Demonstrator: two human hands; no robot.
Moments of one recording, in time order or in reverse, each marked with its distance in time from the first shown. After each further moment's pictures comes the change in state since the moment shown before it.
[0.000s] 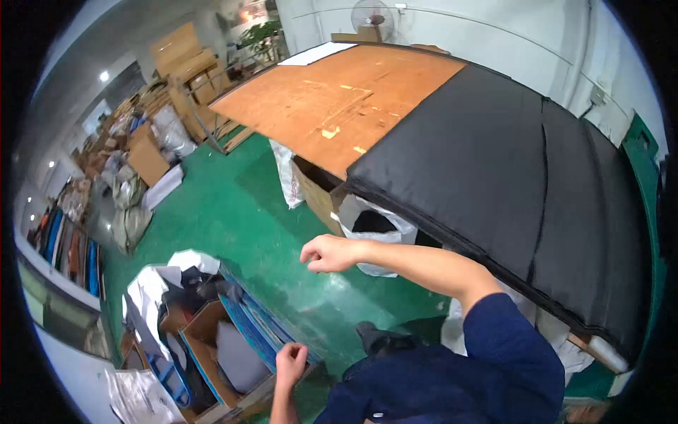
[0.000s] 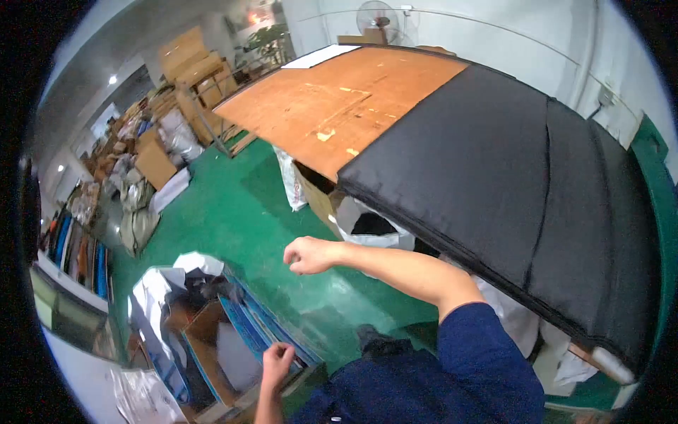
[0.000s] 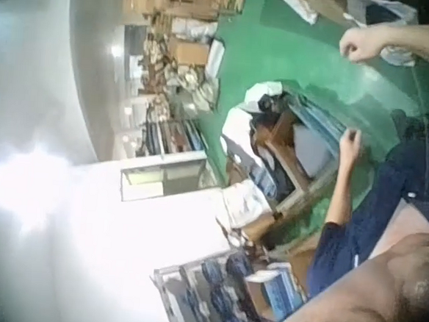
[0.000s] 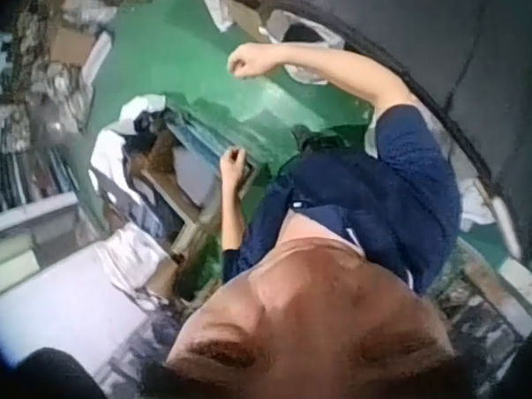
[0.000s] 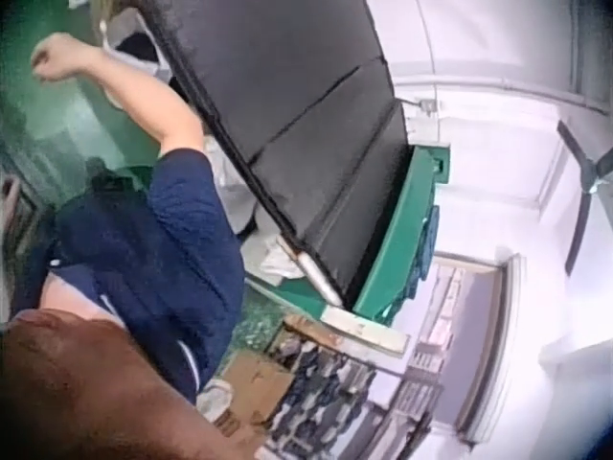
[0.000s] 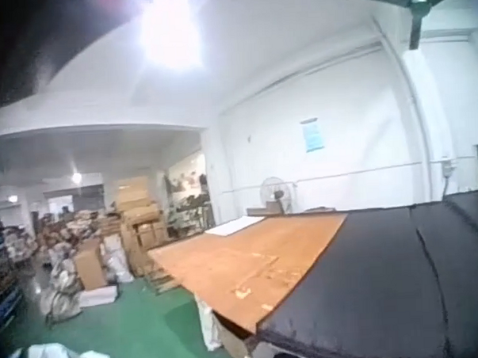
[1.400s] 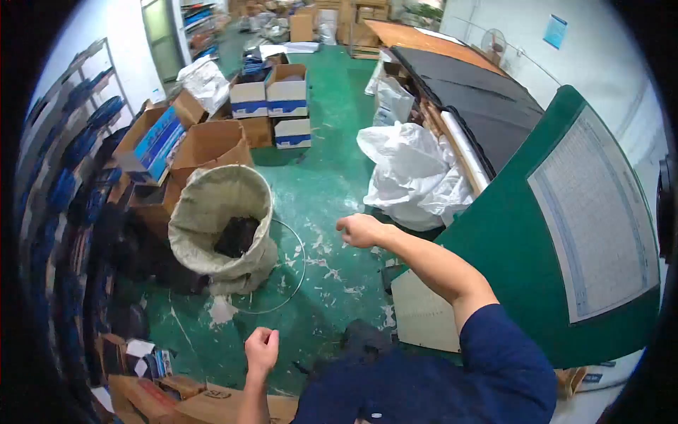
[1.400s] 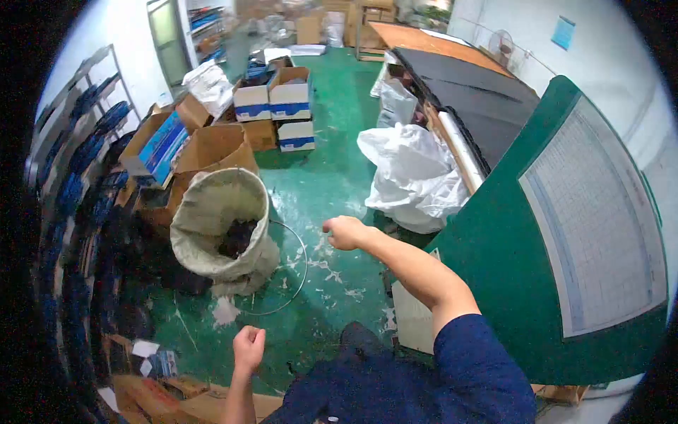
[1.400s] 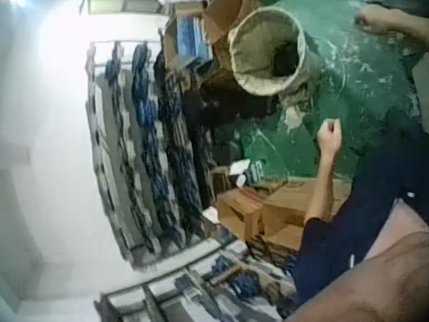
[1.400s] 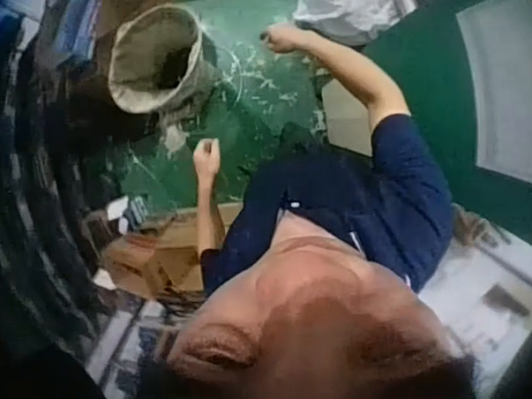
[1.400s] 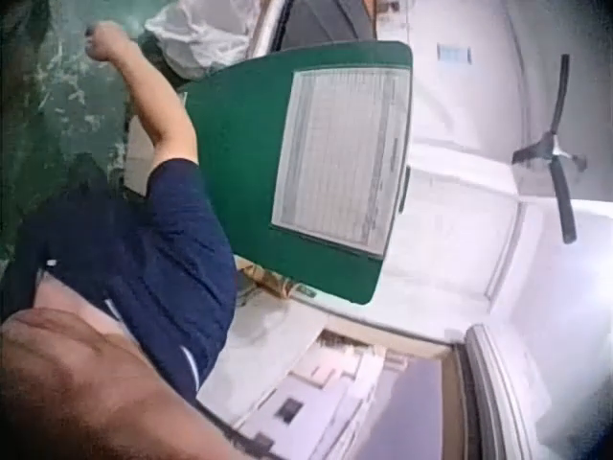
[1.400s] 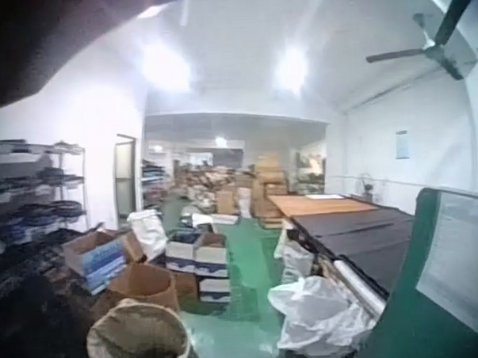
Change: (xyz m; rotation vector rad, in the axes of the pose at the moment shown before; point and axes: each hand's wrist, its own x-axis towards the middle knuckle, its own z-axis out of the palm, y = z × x) left_hand -1.430 0.091 0.538 0.036 0.769 -0.331; right_hand -1.146 -0.241 0.546 -0.606 -0.378 -0.182
